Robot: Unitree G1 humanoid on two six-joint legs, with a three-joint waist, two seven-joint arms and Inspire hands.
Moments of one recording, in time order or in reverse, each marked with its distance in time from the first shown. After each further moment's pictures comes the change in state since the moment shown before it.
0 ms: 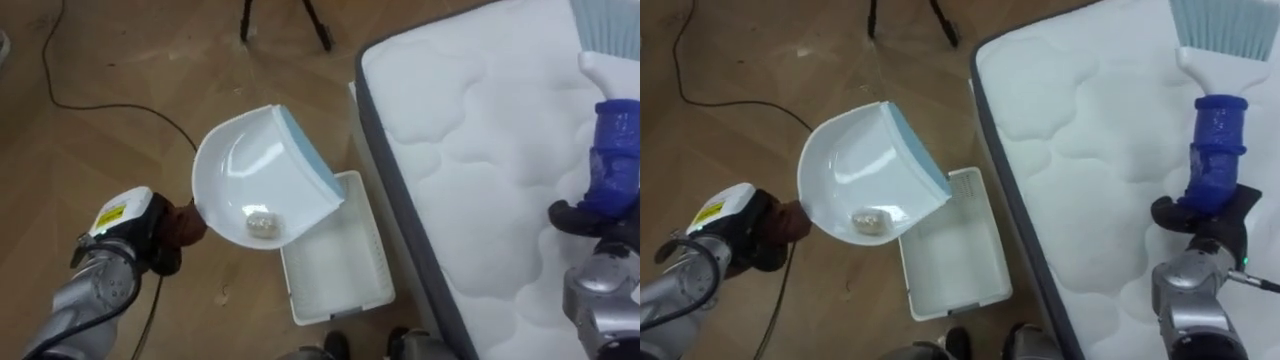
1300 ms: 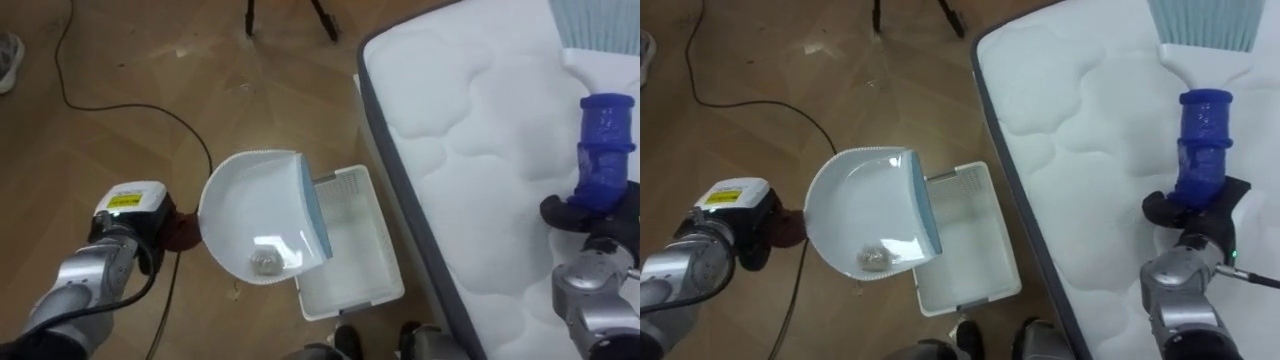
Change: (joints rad) left arm -0.071 0.058 -0.114 -0.013 0.304 0.010 -0.140; right arm -0.005 0.001 0.059 -0.015 -0.001 -0.020 -0.054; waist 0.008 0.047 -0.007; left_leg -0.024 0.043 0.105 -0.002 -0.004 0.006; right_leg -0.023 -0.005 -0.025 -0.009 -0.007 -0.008
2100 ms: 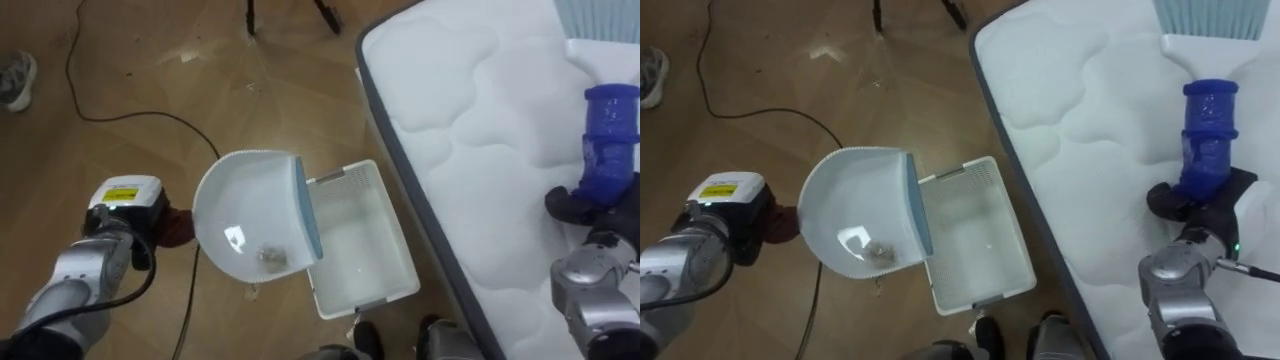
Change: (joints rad) left arm 0.000 0.005 -0.006 -0.042 0.033 0.053 -0.030; right arm -0.020 0.001 -0.003 -0.003 -0.043 0.000 -0.043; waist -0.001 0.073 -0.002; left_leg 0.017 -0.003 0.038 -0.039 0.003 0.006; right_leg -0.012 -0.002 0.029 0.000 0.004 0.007
